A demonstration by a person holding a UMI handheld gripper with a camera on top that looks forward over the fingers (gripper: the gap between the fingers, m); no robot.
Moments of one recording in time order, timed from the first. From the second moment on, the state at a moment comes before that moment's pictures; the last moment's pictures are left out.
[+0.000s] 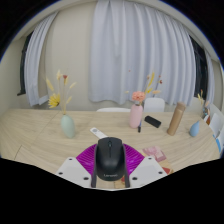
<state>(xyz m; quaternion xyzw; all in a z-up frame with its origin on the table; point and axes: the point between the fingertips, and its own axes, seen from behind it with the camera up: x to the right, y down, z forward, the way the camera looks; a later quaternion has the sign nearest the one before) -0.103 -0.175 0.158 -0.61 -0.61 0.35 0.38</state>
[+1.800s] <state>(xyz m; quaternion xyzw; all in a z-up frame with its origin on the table) 0.249 -0.205 0.146 -0.65 -0.61 0.29 0.34</state>
